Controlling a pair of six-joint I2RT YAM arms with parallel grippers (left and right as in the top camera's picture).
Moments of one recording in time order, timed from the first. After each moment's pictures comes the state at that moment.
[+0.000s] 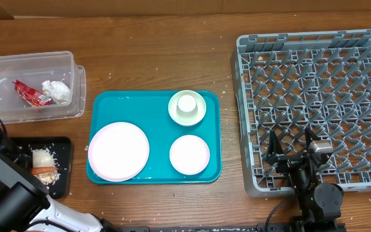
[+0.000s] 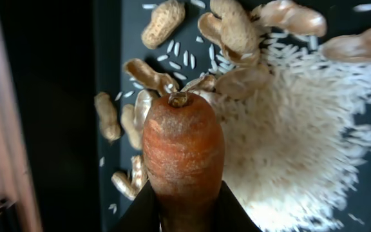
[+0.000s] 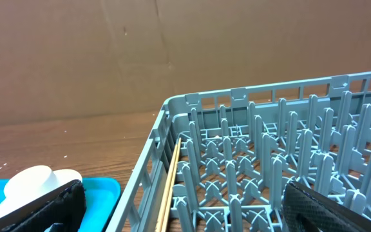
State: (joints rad) left arm 0.82 1.92 1.31 -1.08 -0.20 -0.91; right arm 0.09 0.01 0.02 -0.03 -0.04 0.17
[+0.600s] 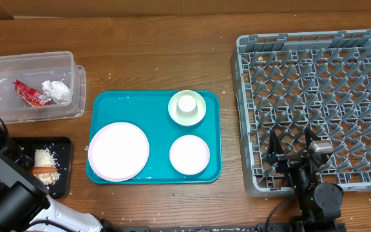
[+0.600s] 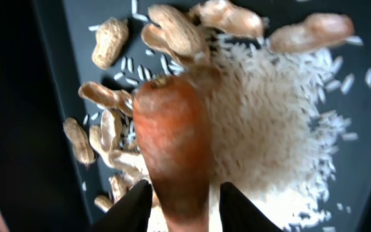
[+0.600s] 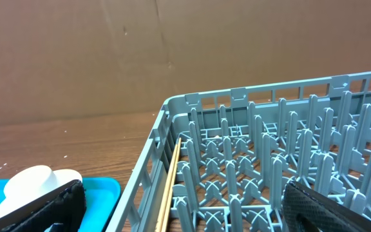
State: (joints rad) left arm 0.82 1.92 1.30 -1.01 -0.17 -0.75; right arm 0.09 0.01 0.02 -0.03 -0.04 0.17
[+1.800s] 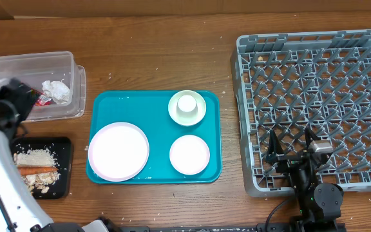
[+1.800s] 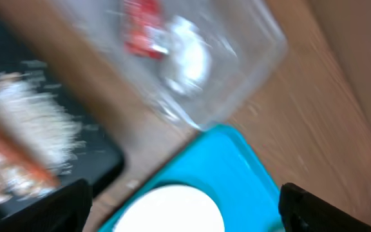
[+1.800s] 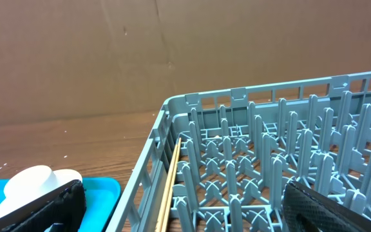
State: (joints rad) left arm 0.57 1.44 1.49 -1.09 0.20 -0.44; right arm 0.09 0.01 0.02 -0.03 -0.04 0.17
